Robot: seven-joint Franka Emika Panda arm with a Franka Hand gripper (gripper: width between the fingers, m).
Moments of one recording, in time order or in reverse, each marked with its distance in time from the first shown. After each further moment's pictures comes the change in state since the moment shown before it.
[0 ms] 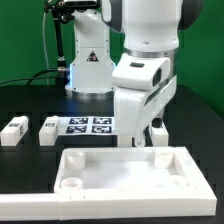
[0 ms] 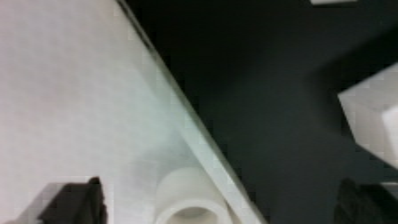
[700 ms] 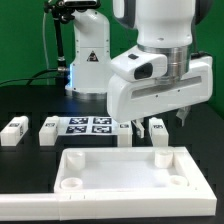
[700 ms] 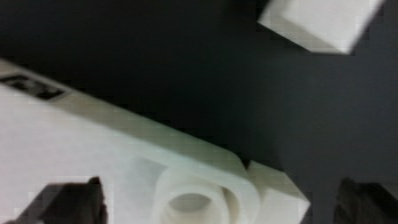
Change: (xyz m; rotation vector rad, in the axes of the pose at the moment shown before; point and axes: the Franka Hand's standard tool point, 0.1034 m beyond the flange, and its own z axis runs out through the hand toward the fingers) arm 0.016 -0.019 -0.003 0.016 -0.008 0.622
